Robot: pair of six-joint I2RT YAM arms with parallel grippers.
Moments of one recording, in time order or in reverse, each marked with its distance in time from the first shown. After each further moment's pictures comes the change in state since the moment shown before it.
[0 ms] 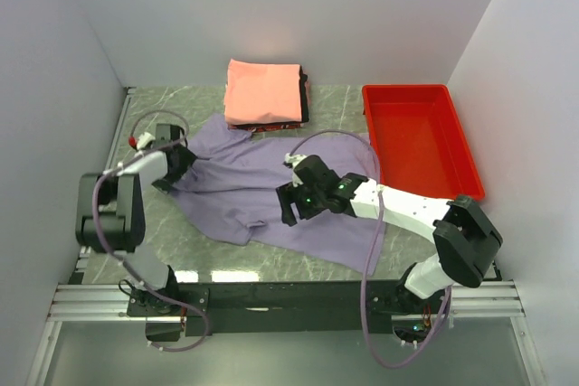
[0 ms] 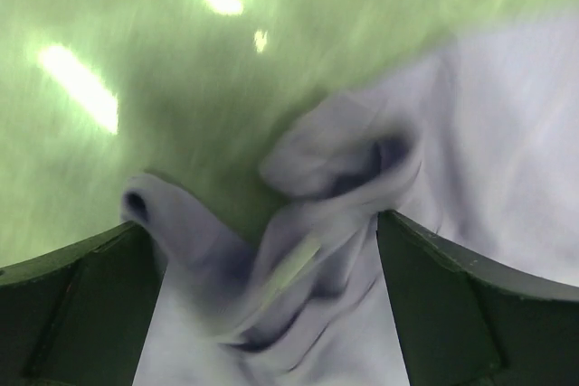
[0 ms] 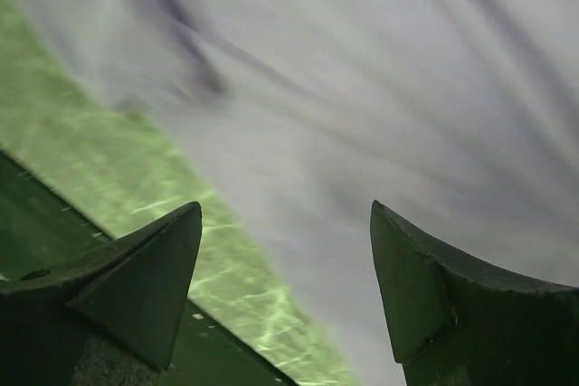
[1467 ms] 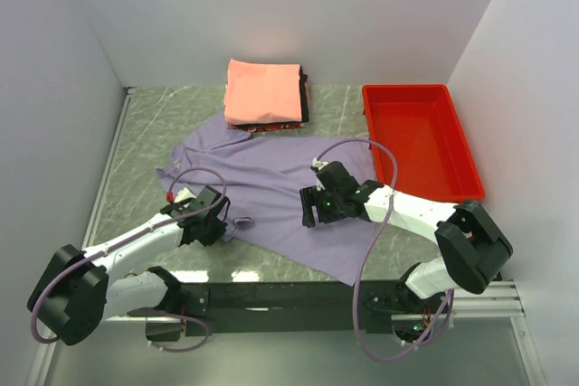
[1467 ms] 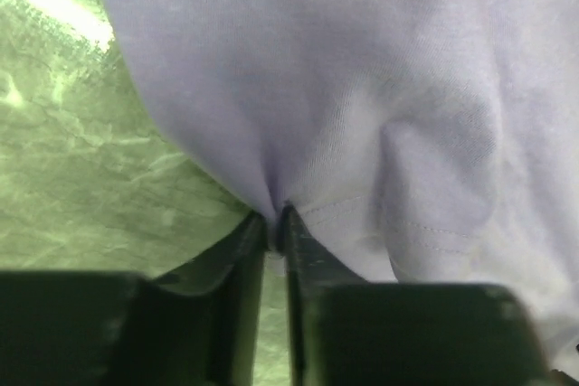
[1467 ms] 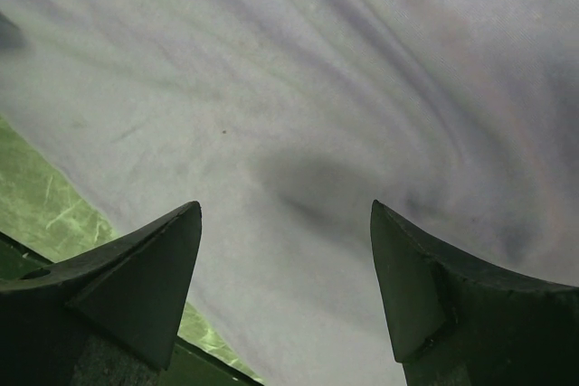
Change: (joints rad) left arm -0.584 -0.506 -0.399 -0.252 0.050 -0.430; right arm -0.158 -0.057 -0.205 0.064 -0.002 0.060
